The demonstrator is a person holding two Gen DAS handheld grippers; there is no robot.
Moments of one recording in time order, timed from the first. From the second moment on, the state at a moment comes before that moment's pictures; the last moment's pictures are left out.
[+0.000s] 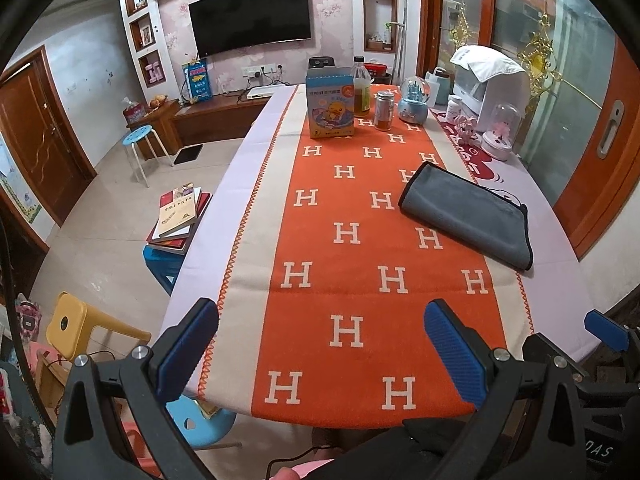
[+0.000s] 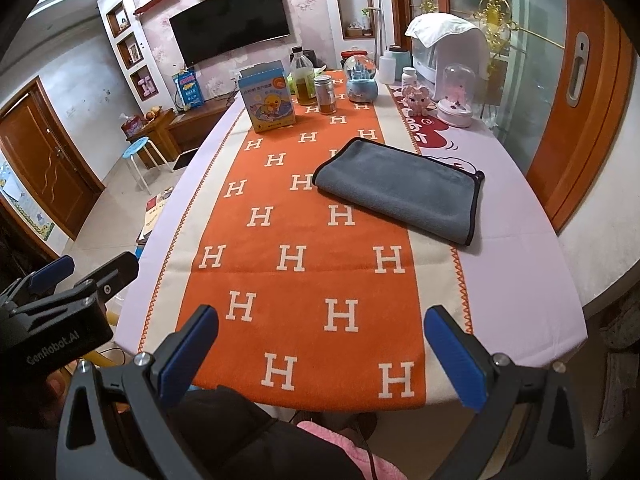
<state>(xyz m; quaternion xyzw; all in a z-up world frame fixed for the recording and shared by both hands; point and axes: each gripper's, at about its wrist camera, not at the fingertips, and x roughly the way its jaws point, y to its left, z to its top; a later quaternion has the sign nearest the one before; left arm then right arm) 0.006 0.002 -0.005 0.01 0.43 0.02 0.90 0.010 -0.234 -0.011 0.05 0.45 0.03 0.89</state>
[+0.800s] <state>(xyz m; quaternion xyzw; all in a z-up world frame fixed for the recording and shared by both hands) 0.010 0.001 -0.006 0.01 0.43 0.02 0.90 0.019 -0.232 -0.016 0.05 0.46 0.04 0.89</state>
